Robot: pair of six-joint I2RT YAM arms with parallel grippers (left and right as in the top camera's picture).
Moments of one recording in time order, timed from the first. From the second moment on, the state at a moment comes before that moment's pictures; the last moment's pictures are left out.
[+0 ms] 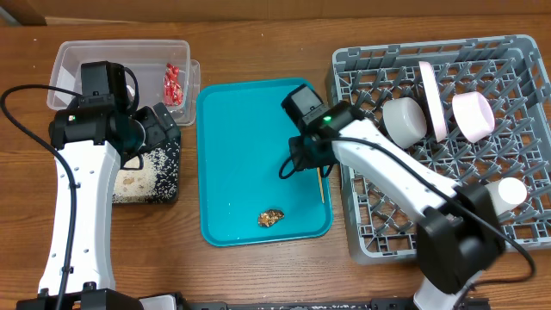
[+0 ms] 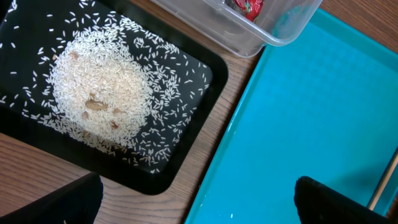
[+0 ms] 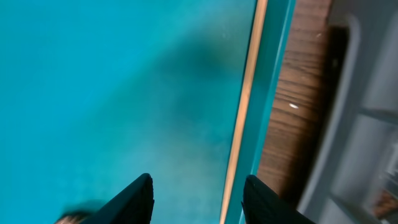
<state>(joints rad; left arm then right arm) 0.11 1.49 1.39 -1.10 0.00 -0.44 0.61 1.89 1.45 -0.96 0.04 0.40</state>
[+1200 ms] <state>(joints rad) 0.11 1.49 1.39 -1.10 0.00 -0.44 0.62 2.07 1.45 -0.88 -0.10 0.41</state>
